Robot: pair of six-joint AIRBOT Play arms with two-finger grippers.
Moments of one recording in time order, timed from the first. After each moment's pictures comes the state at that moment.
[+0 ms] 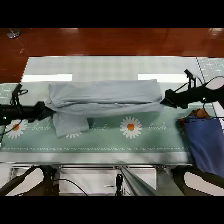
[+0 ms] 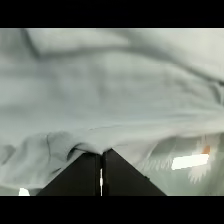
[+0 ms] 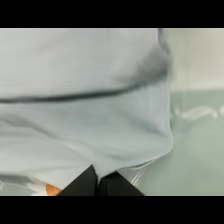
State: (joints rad) left arm 0.43 -1.14 0.71 0.77 -1.15 -1.14; right arm -0.15 -1.31 0.99 -0.99 1.11 1.46
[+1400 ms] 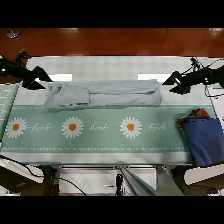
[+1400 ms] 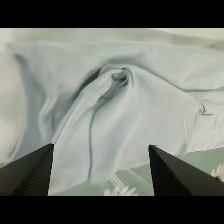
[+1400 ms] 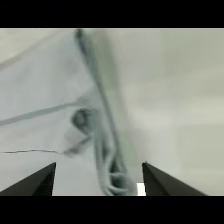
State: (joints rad) left arm 0.36 -1.80 1.69 1.03 -1.50 -1.43; right arm -0.30 -1.72 1.40 -0.94 1.22 1.48
